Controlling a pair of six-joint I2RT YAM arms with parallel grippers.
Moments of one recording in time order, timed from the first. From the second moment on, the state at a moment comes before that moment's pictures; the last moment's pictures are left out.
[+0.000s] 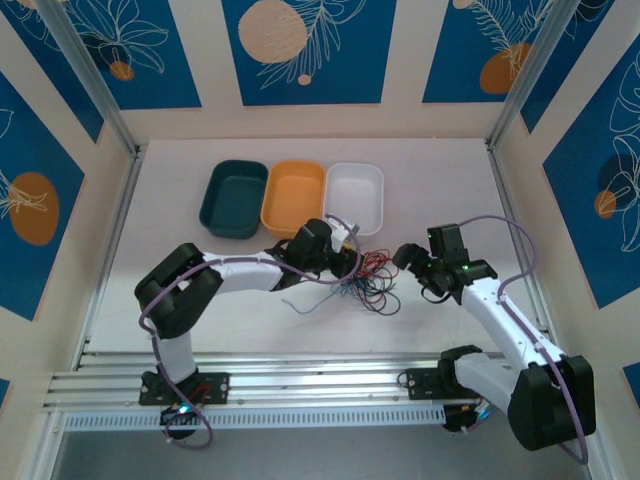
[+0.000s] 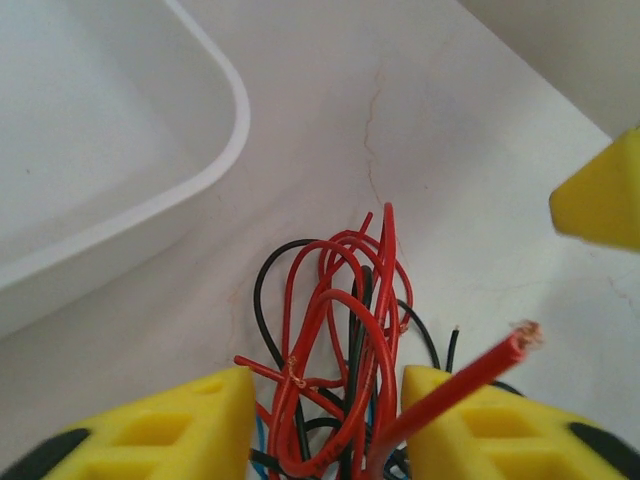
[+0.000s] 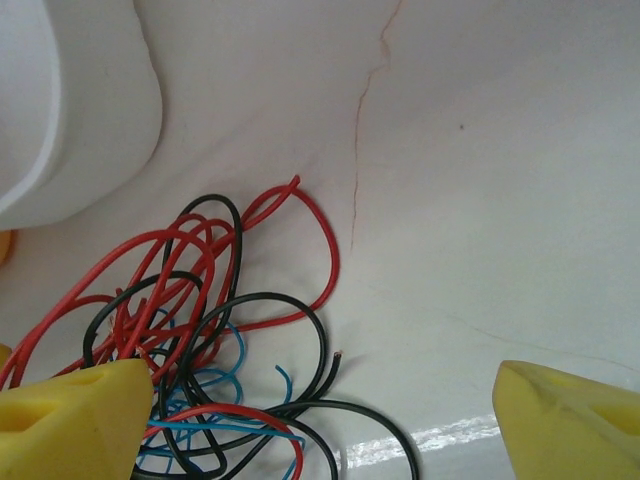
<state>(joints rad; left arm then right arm) -0.87 1.83 1.00 0.30 0.22 -0.32 0.22 1.02 0.62 -0.61 -0.07 0.80</state>
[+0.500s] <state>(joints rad) -0.87 1.72 0.87 0.32 0.24 -0.40 0.35 1.17 0.69 -0.60 -0.15 0.84</state>
